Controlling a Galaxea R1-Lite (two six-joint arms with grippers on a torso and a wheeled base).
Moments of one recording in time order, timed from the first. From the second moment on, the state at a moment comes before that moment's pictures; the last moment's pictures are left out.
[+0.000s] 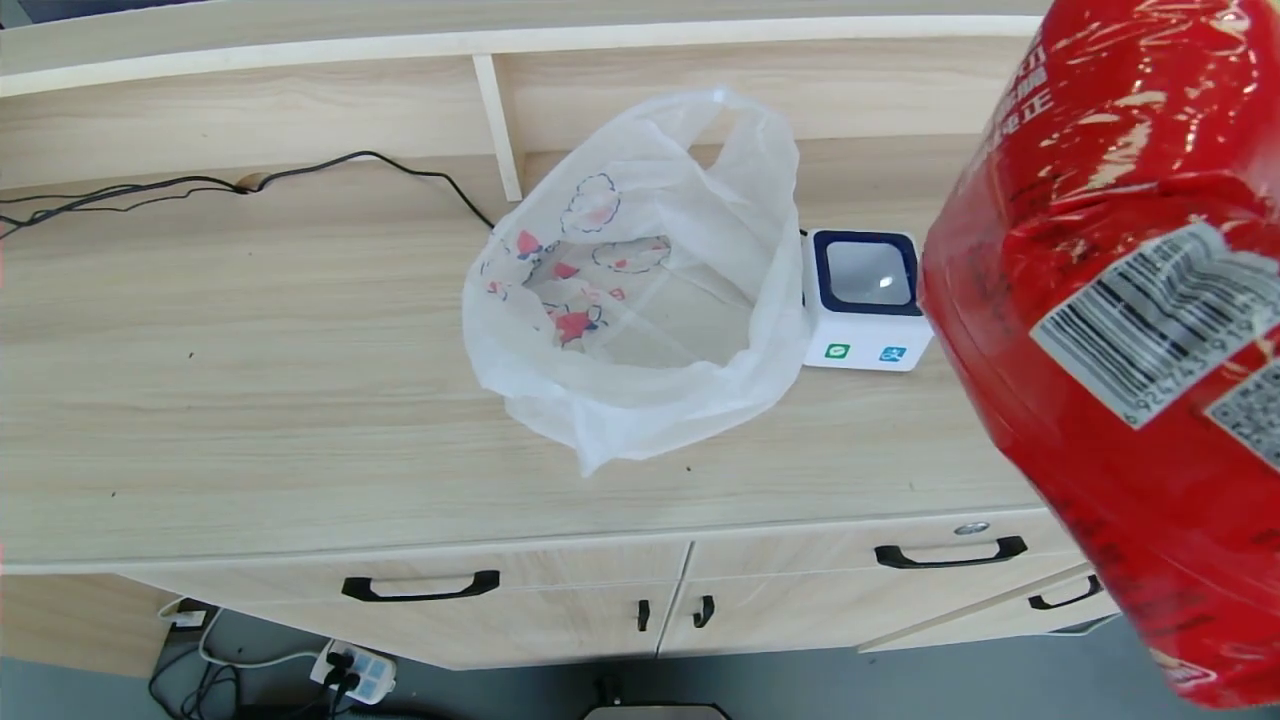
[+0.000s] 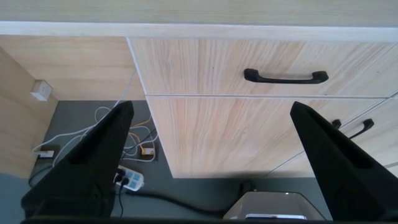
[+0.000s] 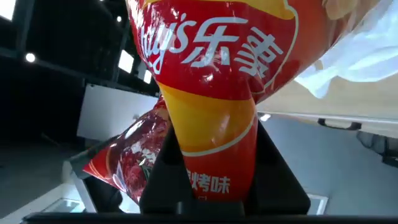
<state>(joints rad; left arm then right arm) 0.00 0.00 0.00 -0.03 0.00 0.02 0.59 1.04 -0.42 -1.03 0.45 1.23</state>
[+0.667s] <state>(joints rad) 0.00 0.00 0.00 -0.03 0.00 0.03 0.80 1.20 -0.33 -1.33 0.43 1.27</state>
